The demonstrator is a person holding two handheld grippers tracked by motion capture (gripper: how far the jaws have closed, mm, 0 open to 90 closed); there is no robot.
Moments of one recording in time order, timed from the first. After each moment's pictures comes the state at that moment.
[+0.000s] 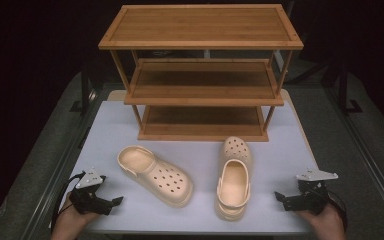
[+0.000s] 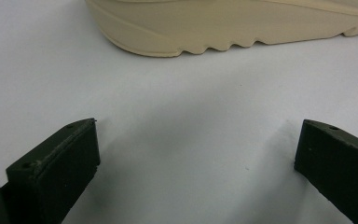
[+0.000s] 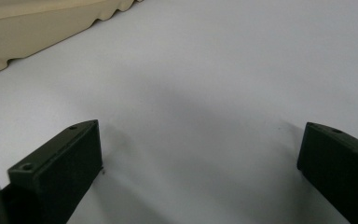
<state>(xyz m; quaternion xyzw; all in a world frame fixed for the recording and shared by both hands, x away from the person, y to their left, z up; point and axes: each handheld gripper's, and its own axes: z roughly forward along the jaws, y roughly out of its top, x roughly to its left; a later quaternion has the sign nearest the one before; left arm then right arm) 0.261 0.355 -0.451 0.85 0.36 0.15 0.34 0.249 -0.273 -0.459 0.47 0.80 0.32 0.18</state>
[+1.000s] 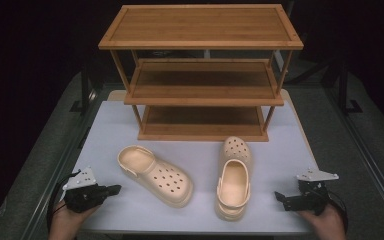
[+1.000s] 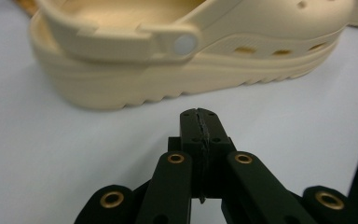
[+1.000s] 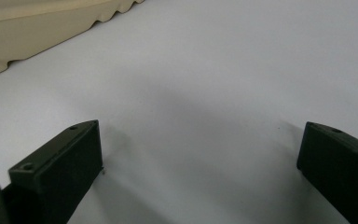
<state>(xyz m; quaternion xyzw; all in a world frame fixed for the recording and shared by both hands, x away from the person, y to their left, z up) 0.246 0.344 -0.412 0.85 0.30 0.10 0.42 0.248 -0.273 -0.459 0.48 0.80 0.33 0.18</state>
